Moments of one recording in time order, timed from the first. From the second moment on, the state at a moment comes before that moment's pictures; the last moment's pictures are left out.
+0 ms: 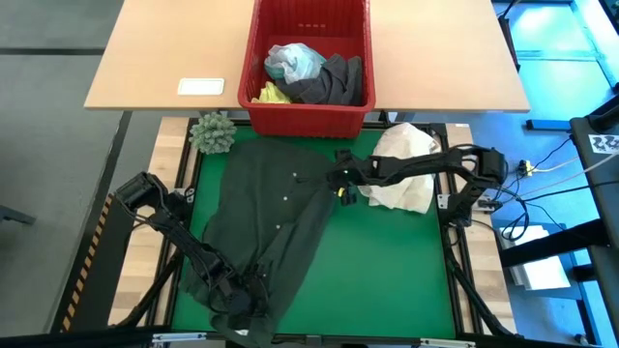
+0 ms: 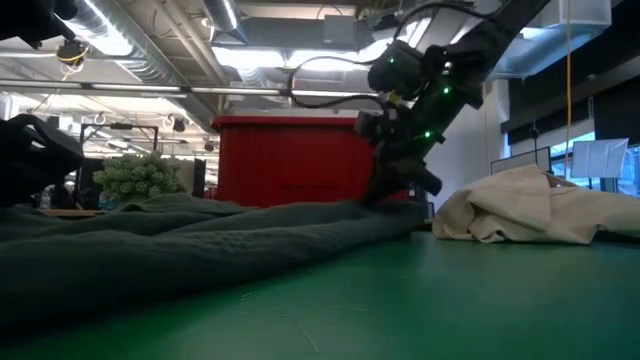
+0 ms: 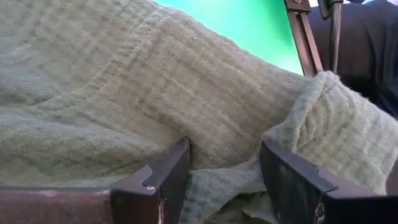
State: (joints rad) left arm -0.78 1.79 0.82 0.09 -0.16 -0.70; right arm -0.22 1.73 0.93 -0.08 0.14 -0.58
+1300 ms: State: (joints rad) left arm -0.77 1.59 0.82 -0.17 -0.45 -0.72; right arm -0.17 1.75 1.12 -0.29 0.19 -0.51
